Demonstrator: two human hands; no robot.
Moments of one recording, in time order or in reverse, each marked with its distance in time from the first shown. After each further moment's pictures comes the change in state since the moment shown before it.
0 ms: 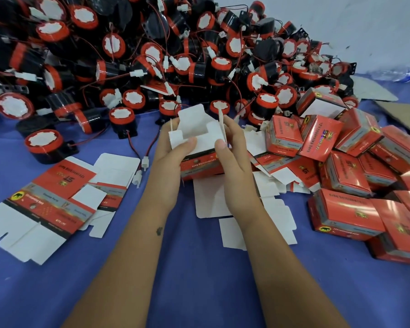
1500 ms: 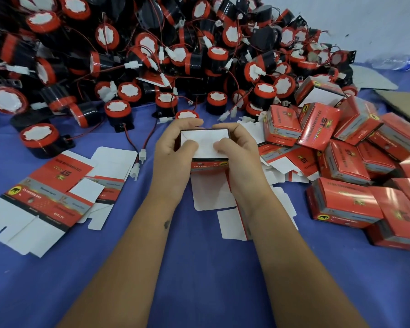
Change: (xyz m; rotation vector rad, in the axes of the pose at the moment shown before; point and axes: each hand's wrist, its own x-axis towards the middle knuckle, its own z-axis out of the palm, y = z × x) left_hand -0.002 -0.009 0.008 0.174 0.073 0.074; right_hand 0.015 0.005 -0.007 0.234 0.076 0.191
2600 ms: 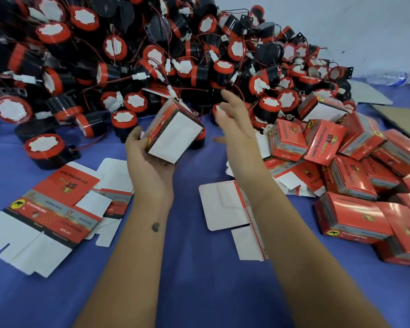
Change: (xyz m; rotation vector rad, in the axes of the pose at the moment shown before) left_hand 0.025 0.006 -0.030 -0.703 0.372 -0.235; right_hand 0.026 -0.032 0.026 -0.338 -0.061 -0.173
